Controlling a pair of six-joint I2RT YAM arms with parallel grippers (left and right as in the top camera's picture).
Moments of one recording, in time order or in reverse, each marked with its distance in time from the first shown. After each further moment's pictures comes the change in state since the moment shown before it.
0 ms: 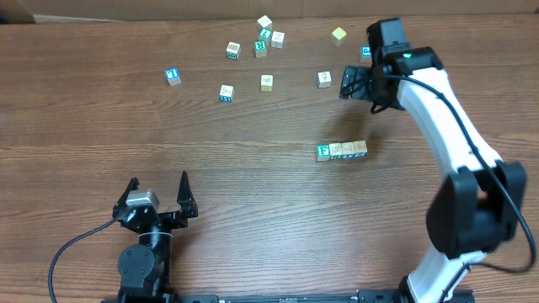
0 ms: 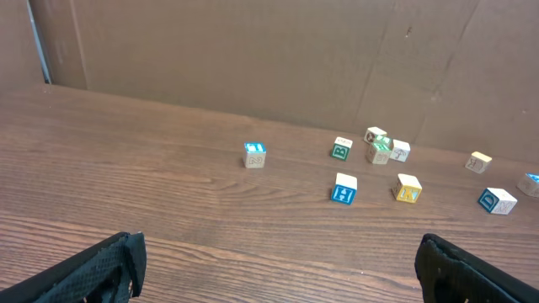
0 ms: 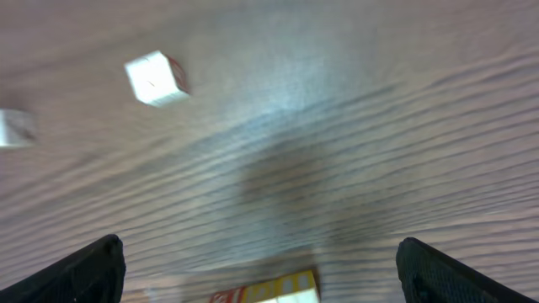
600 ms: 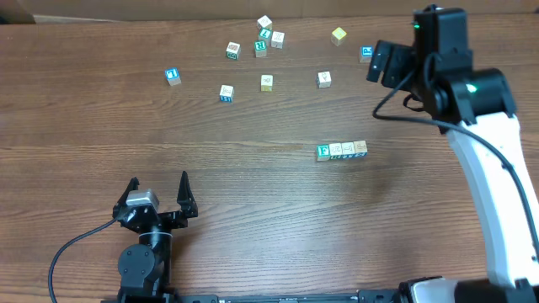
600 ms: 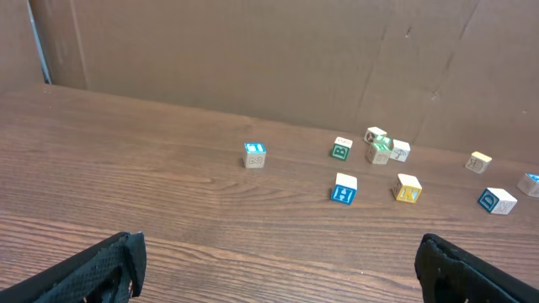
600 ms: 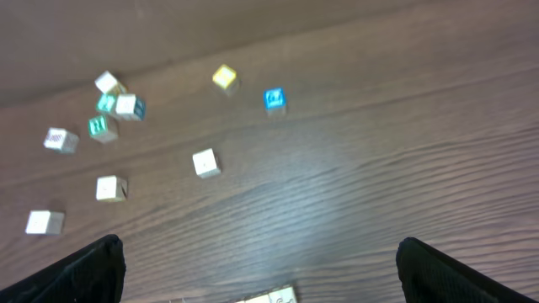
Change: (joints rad) left arm 0.000 0.000 0.000 0.000 0.000 0.000; right arm 0.000 -0.364 0.000 -0.003 0.094 -0.038
